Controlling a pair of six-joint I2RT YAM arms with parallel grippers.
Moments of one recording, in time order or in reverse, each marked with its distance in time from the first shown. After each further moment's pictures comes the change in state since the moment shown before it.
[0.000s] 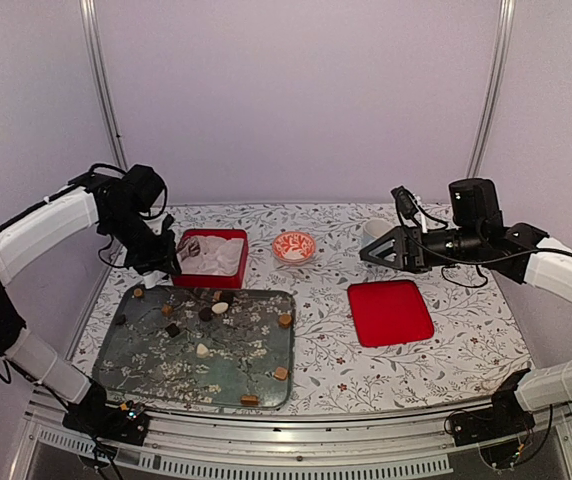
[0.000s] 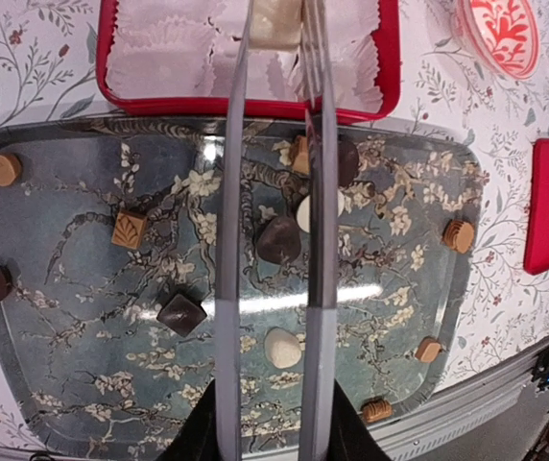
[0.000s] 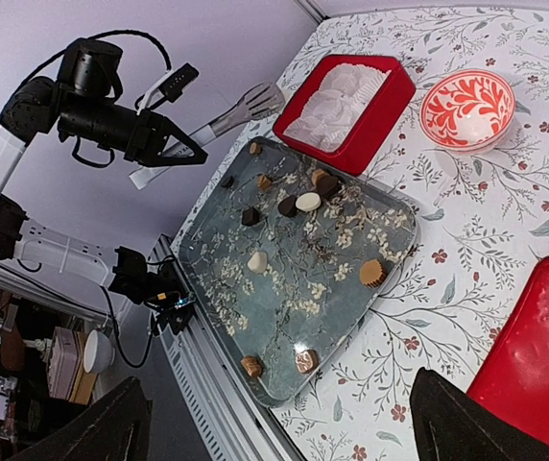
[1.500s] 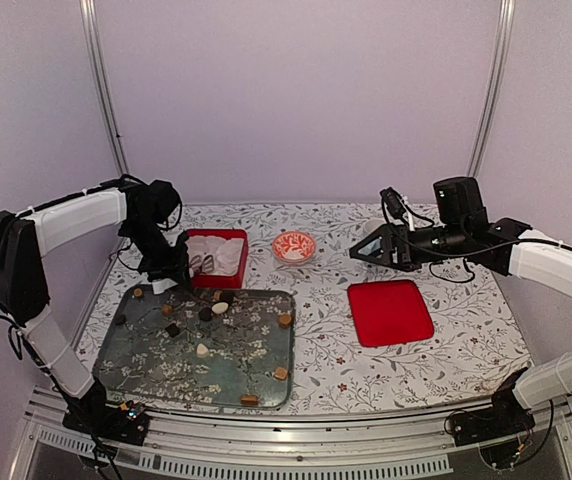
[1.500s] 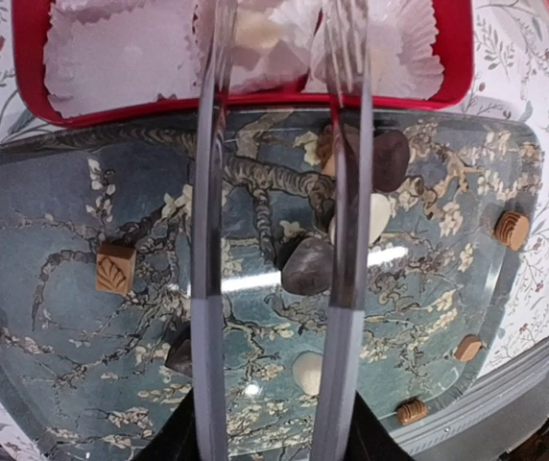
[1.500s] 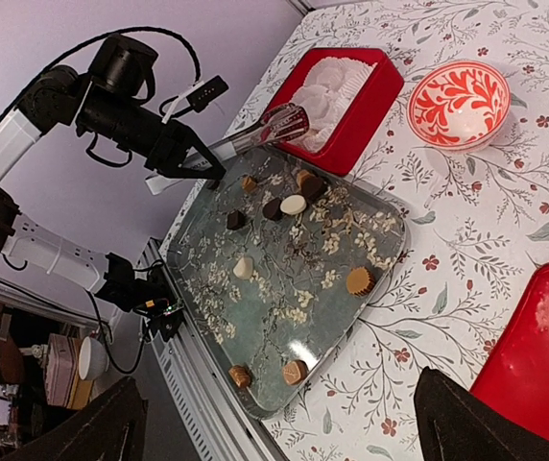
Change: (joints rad) left arm 0.047 0.232 0.024 0.021 0.056 0.150; right arm 0.000 0.110 0.035 0.032 0.009 0.004
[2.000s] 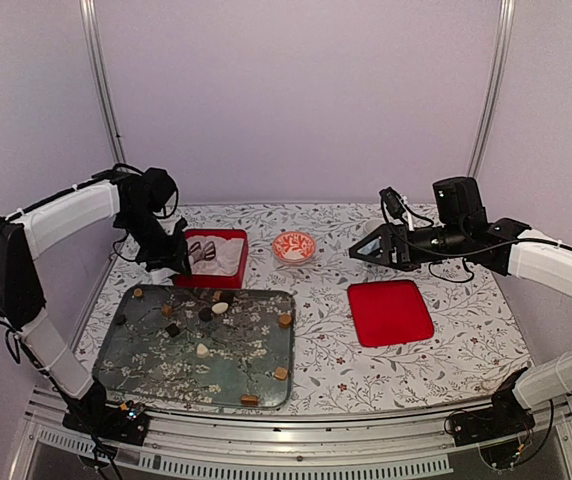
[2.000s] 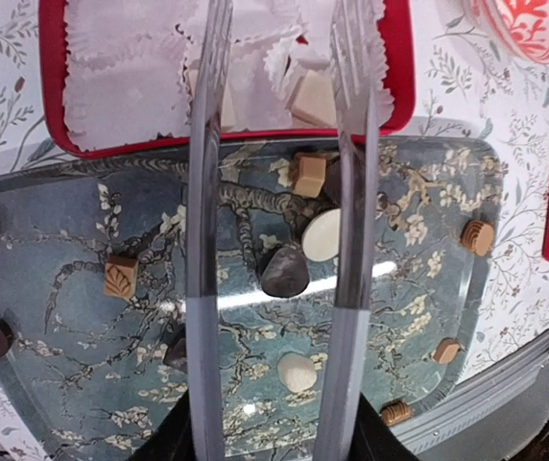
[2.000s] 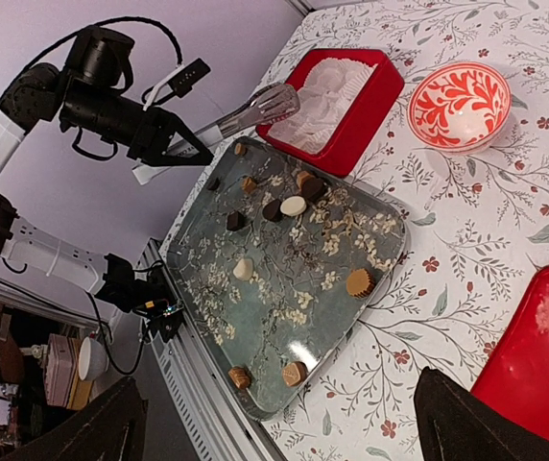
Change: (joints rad) left arm 0.000 -0.028 0.054 -0.017 0.001 0.000; right arm 0.000 0.006 0.000 0.011 0.000 0.000
